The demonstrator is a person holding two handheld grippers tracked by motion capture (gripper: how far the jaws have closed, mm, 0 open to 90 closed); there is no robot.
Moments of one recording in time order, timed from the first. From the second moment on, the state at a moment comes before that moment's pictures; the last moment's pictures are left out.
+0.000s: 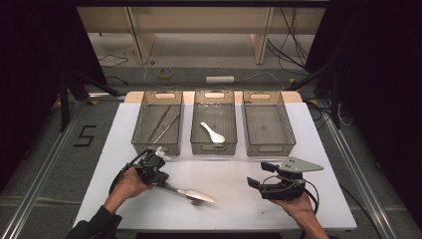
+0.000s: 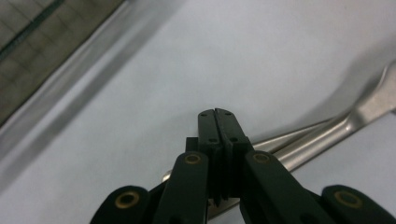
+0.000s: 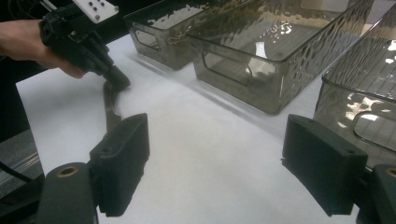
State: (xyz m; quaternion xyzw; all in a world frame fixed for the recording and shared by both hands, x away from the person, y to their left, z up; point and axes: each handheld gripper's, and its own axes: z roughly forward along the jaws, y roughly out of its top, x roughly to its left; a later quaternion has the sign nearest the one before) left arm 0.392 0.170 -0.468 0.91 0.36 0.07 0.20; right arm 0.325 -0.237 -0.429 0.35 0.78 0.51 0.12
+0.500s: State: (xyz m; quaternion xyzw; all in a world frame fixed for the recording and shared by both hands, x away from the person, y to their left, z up) left arm 0.355 0.173 -0.461 0.92 0.35 0.05 0.18; right arm 0.326 -0.233 -0.429 0.35 0.78 0.51 0.12
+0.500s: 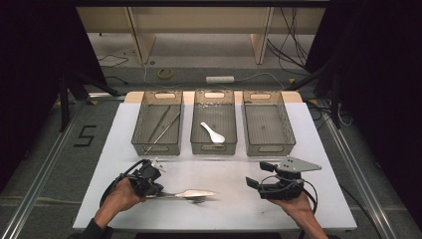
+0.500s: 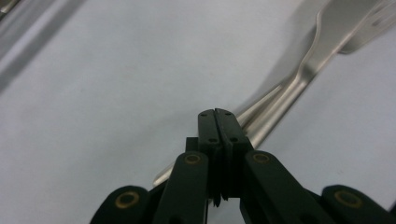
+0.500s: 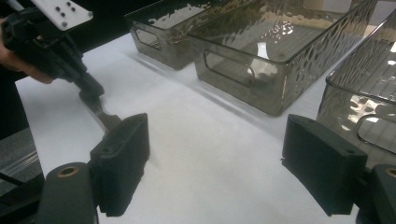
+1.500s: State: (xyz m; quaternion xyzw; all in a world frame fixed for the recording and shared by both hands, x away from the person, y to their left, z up) left arm 0.339 0.167 -0.455 0.94 0.31 0.01 0.15; right arm 0.327 -0.232 -0.429 0.34 0.78 0.51 0.12
